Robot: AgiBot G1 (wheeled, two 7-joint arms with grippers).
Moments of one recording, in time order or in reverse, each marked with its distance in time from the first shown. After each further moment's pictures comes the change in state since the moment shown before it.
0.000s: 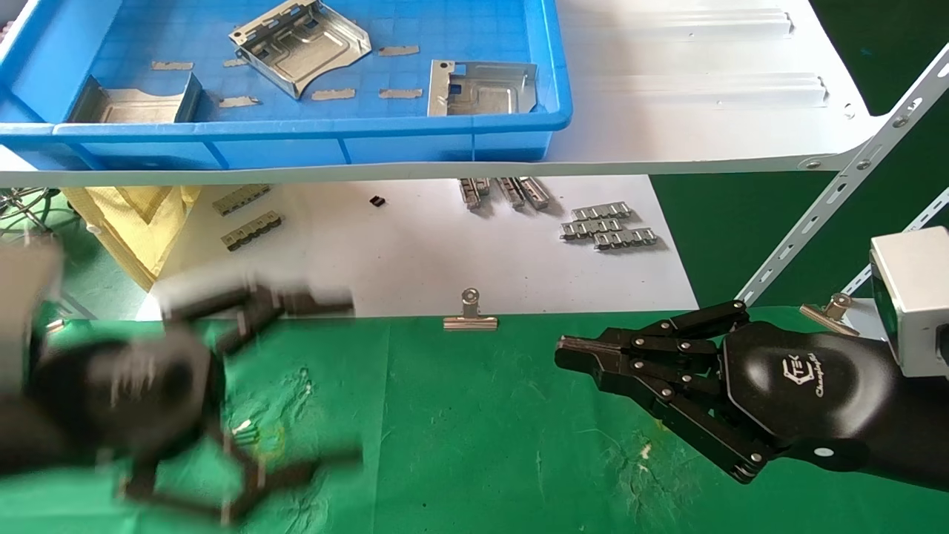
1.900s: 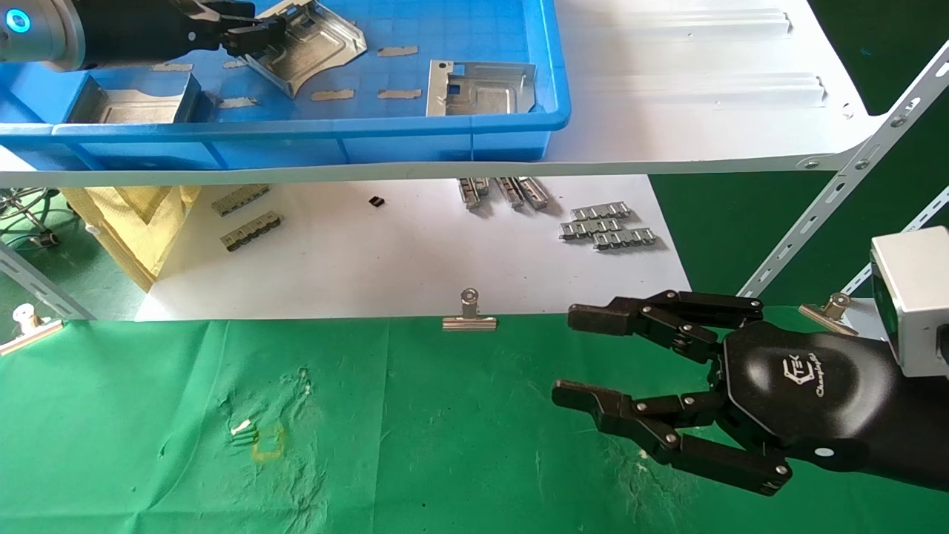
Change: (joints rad) left arm -0.831 0.527 0.279 1.190 0.662 -0.618 0.091; right arm 0.000 0.000 0.000 0.000 0.000 0.000 0.000
